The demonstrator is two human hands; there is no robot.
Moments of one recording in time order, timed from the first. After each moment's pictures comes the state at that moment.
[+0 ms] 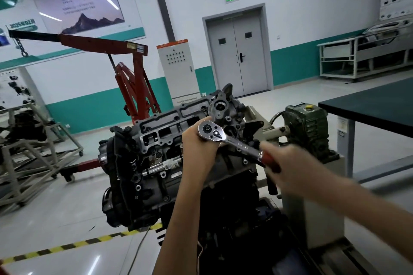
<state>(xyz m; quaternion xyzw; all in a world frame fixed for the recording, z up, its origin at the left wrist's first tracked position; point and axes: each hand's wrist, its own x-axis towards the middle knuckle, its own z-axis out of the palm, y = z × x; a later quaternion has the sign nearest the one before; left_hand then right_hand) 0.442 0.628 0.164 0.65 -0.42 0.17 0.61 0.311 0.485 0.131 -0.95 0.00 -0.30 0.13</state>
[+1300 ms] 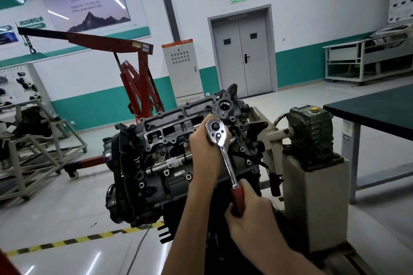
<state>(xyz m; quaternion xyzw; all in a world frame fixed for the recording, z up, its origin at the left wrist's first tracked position) 0.438 0.618 0.155 0.62 -0.40 0.22 0.64 0.323 0.590 0.073 -0.84 0.06 -0.34 0.43</state>
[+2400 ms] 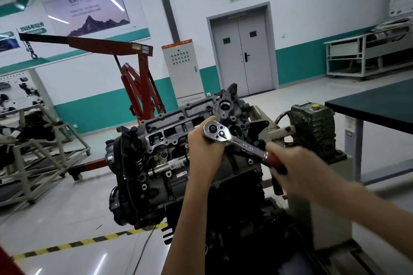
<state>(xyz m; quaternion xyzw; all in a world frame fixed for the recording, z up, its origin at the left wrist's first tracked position) 0.441 0.626 0.159 0.64 -0.42 0.18 0.62 0.309 0.487 0.127 -0.95 0.03 -0.30 0.13</state>
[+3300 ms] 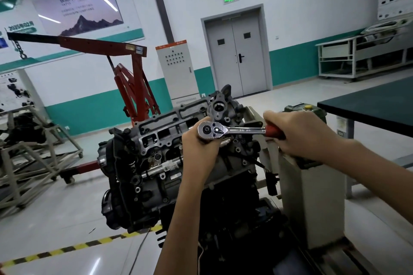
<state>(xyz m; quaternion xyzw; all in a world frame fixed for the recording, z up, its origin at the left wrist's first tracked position) 0.439 0.626 0.161 0.63 -0.44 0.18 0.62 0.316 0.452 0.180 -0.94 0.00 -0.34 0.00</state>
